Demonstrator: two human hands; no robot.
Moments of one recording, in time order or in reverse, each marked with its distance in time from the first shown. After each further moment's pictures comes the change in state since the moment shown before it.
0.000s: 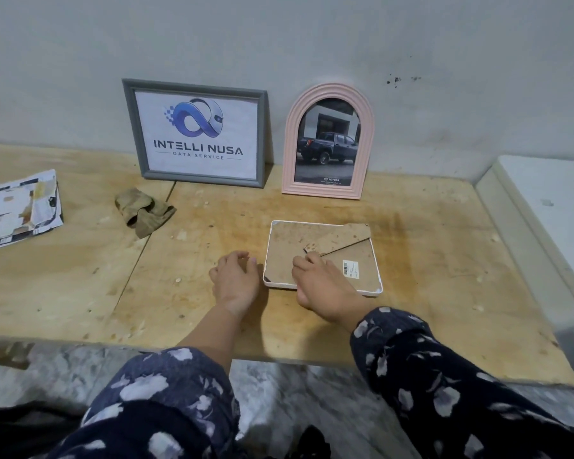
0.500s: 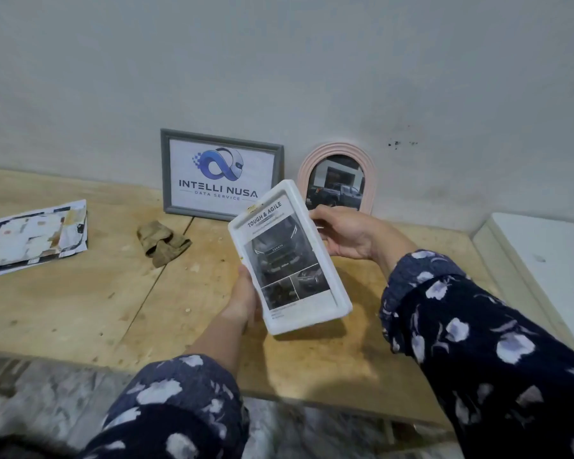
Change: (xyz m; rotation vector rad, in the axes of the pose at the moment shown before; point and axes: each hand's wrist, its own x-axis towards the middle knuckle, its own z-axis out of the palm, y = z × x) left_hand -0.005 0.053 -0.032 -0.912 -0.416 -0.384; right_hand 0.037 0.031 -0.168 1.631 -0.210 0.254
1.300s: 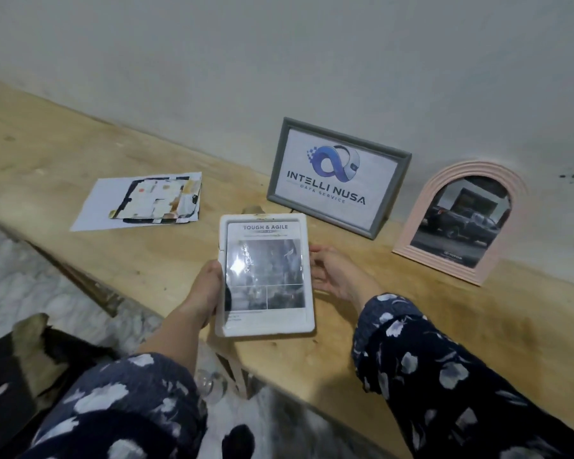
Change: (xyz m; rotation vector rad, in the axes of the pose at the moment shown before) left_hand -0.009 0.048 -0.217 0.273 0.473 0.171; right_hand 0.148 0.071 0.137 -0.022 0.082 0.156
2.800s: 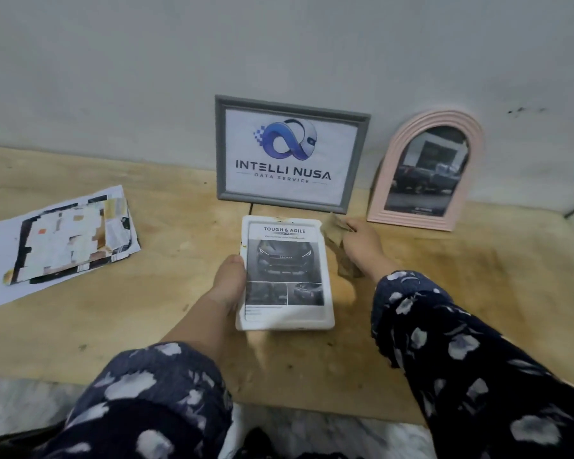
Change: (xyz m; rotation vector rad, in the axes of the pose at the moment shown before) left_hand 0.117 0.013 0.060 0.195 -0.320 0.009; right_hand 0.019 -0.008 -0.032 -0.442 0.683 -0.215
